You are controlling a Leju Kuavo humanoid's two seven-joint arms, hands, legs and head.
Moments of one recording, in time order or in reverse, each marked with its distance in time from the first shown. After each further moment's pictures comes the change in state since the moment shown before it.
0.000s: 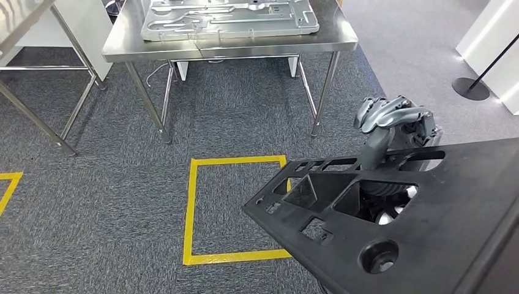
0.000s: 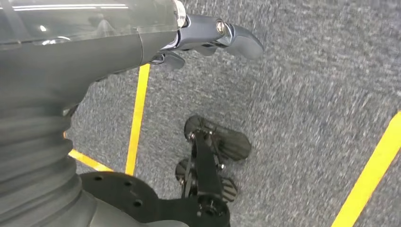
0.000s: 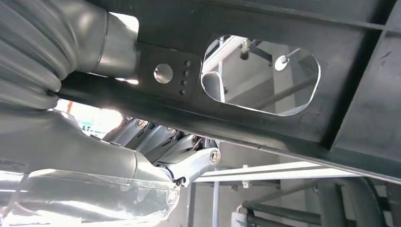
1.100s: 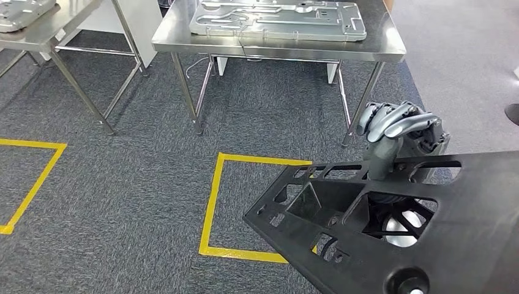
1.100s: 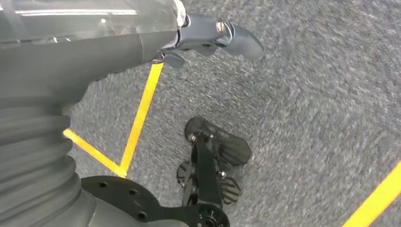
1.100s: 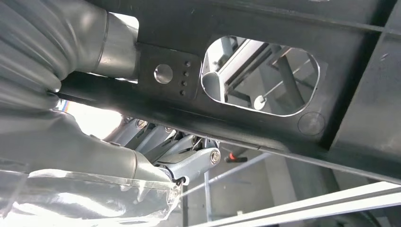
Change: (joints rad) left arm 0.002 -0.005 -0.002 0.000 0.003 0.043 0.001; right arm 0.016 -0.003 -0.017 -0.034 -0.038 0.088 0.000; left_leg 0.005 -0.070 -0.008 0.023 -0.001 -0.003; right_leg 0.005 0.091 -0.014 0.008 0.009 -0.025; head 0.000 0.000
